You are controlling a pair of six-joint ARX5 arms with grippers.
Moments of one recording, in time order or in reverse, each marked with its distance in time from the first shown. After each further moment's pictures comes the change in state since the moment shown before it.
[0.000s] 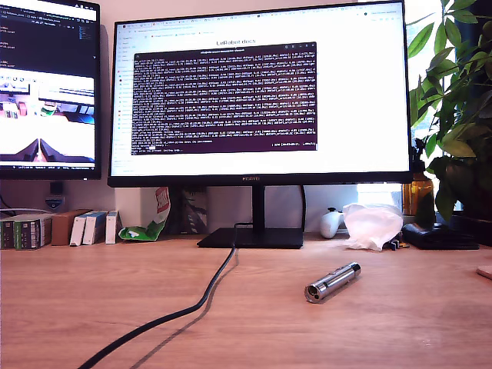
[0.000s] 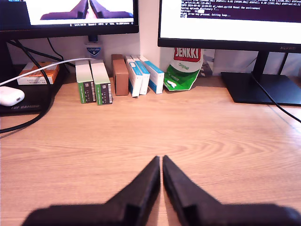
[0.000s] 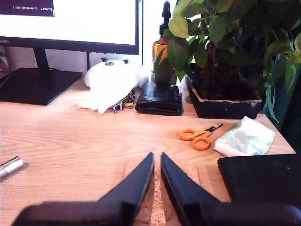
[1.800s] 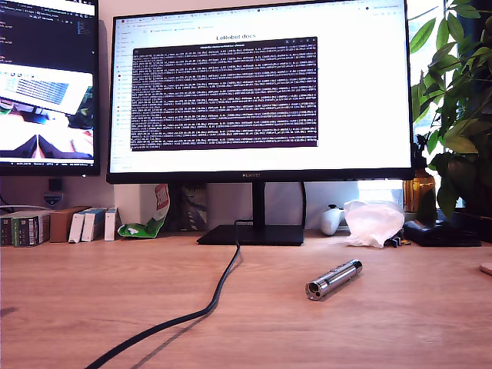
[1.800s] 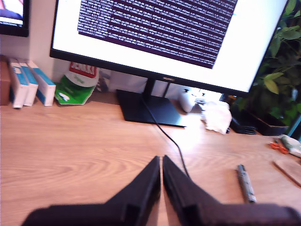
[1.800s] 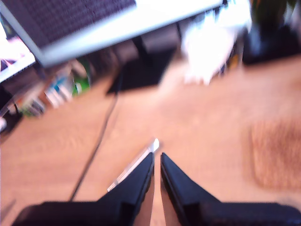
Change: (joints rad) left arm -0.001 0.001 0.111 -0.016 0.422 -0.251; right arm 0.078 0.280 0.280 -0.219 -0.320 0.421
